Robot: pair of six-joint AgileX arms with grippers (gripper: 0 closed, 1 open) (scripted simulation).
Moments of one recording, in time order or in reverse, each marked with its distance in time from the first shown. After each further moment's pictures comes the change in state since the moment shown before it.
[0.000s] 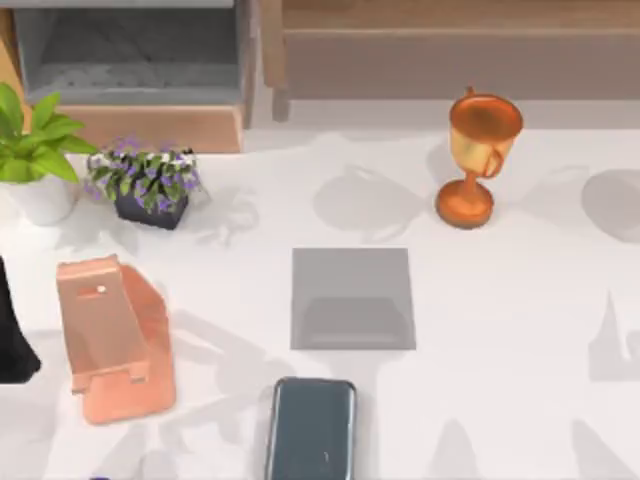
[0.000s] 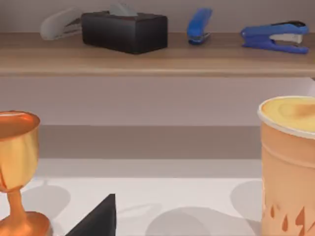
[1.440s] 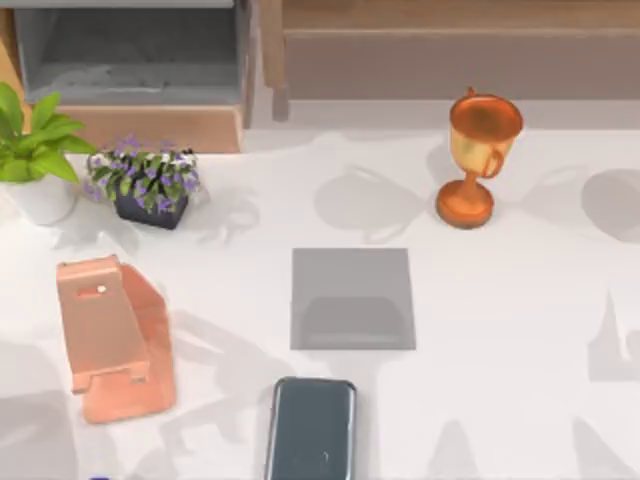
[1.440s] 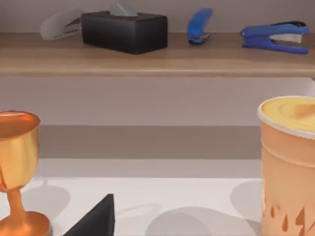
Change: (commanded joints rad) left arm 0.524 1.388 0.879 -1.017 -0.002 0.337; right arm 0.000 0.000 0.000 0.000 0.000 0.000
